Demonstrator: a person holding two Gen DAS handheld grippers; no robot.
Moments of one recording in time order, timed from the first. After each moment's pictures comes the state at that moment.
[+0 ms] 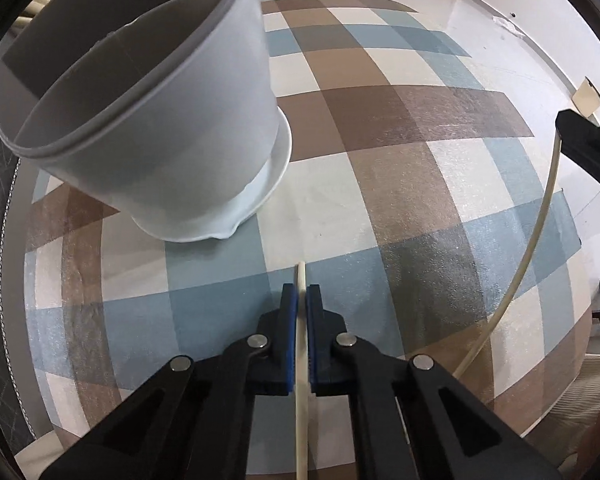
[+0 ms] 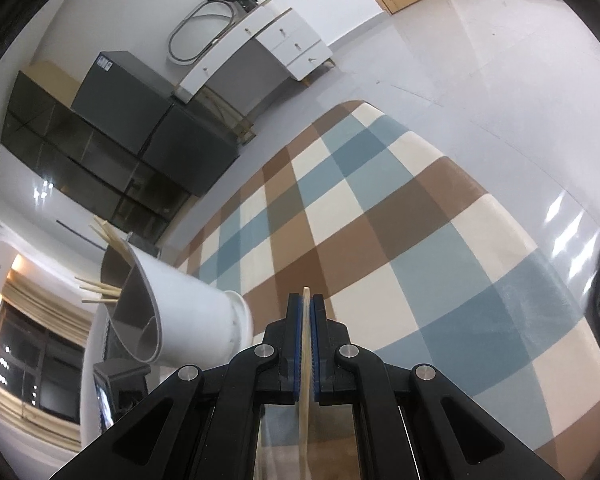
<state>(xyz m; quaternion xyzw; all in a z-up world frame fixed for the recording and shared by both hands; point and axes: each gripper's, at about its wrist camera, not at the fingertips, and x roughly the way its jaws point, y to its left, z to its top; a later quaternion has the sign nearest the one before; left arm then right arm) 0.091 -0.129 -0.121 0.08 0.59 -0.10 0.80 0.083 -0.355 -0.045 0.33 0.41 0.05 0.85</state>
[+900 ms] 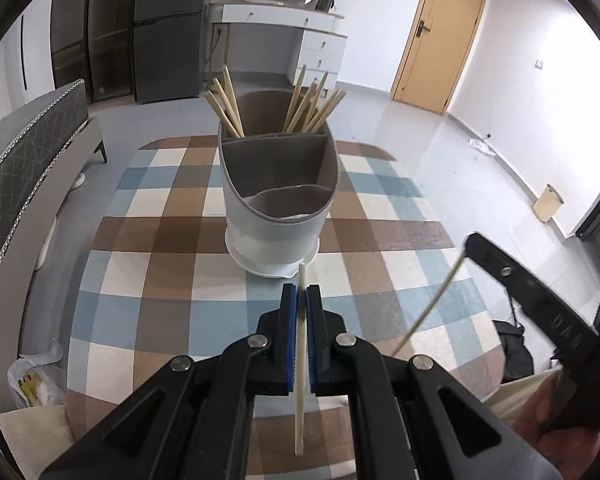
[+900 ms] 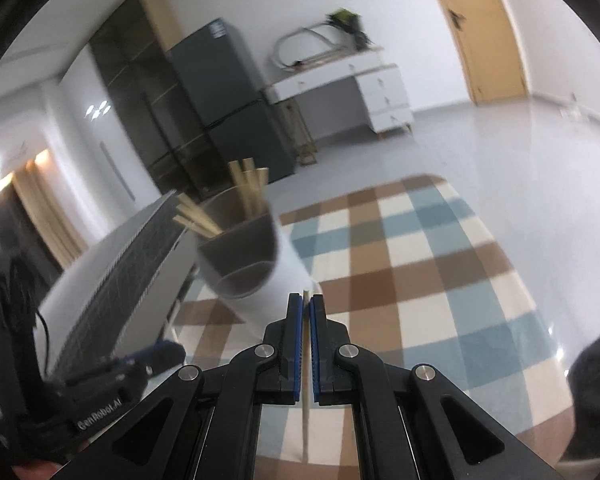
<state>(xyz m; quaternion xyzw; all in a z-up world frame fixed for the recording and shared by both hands) 0.013 -0.053 -0.011 -0.05 0.42 -0.13 0.90 0.009 -0.259 0.026 0.14 0.31 0.12 0.93</state>
